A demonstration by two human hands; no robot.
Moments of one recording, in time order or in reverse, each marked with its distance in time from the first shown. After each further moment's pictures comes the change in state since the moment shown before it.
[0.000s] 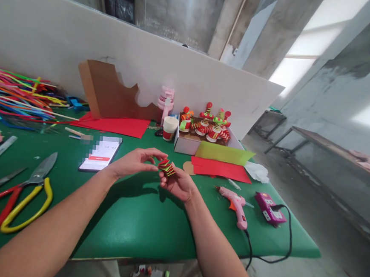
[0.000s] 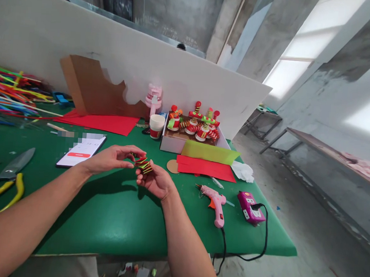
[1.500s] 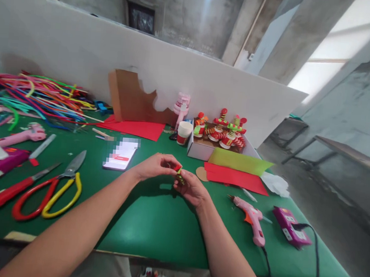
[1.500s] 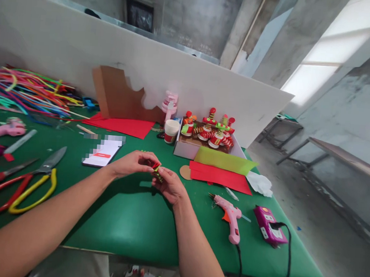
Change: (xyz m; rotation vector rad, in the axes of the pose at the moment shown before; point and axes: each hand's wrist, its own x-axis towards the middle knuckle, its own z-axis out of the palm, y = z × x) left_hand 0.004 -0.009 0.008 -0.112 -0.006 -0.028; right_hand 0.009 0.007 -0.009 -0.044 0.046 -0.104
